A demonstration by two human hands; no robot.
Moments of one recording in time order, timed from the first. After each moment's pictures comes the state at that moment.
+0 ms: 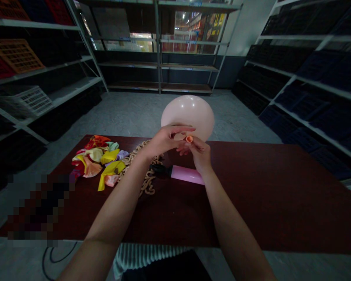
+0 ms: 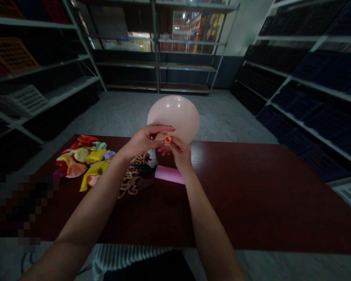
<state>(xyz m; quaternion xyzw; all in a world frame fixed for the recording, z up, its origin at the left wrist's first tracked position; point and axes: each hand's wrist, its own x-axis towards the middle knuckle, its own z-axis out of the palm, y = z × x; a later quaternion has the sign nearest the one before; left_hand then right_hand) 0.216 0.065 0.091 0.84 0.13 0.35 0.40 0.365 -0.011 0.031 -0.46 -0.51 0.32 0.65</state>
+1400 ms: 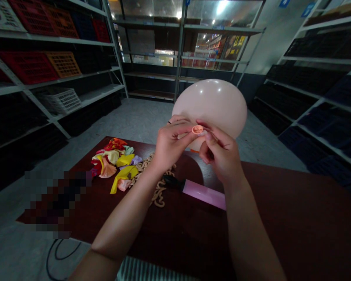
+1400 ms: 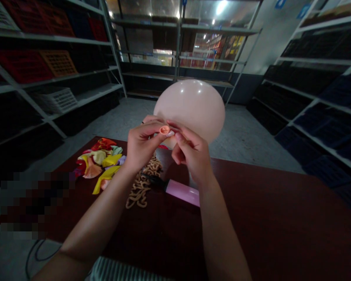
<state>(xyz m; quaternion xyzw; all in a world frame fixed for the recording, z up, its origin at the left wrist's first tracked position) 0.199 0.046 0.134 0.75 0.15 0.62 0.18 0.342 -0.014 0.130 -0.40 -0.59 0.36 0.61</state>
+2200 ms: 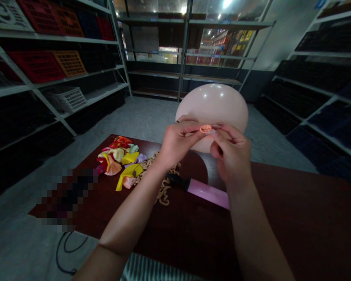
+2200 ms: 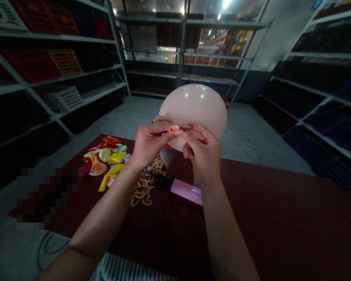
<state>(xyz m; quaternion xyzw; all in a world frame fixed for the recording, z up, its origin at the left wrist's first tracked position) 0.198 0.049 0.132 0.74 0.17 0.59 0.29 0.336 -0.006 0.128 -0.42 -0.47 0.32 0.71</state>
